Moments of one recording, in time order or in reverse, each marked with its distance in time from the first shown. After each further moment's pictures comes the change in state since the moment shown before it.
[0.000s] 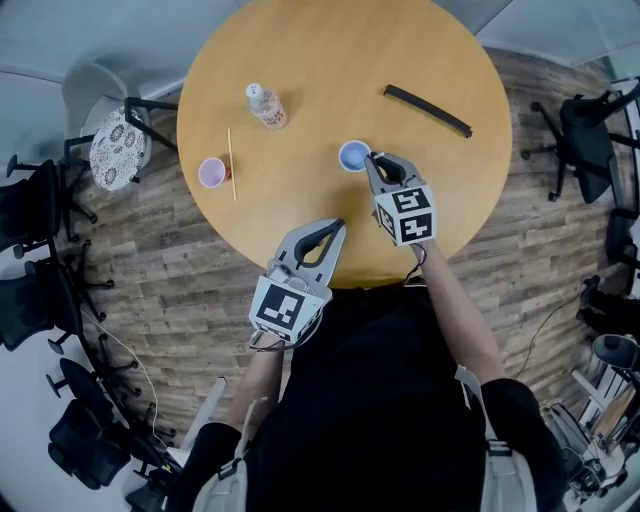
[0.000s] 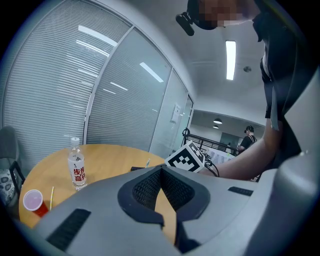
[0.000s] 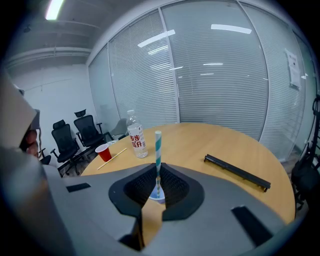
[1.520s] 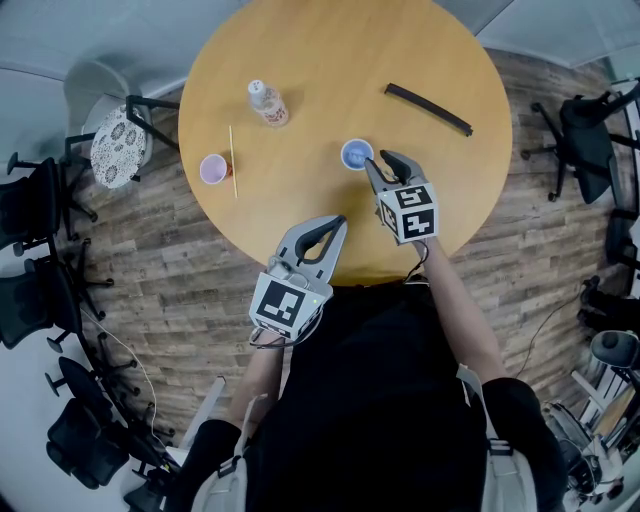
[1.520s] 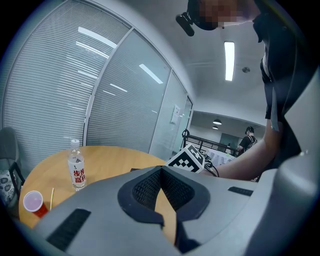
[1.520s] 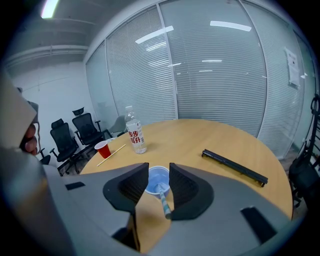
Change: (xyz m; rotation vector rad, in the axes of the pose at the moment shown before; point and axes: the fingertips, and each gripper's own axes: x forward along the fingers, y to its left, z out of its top) left arm -0.001 0.002 0.007 0.009 -0.025 -0.009; right arm 0.001 -0.005 -0.011 0.017 0.045 -0.016
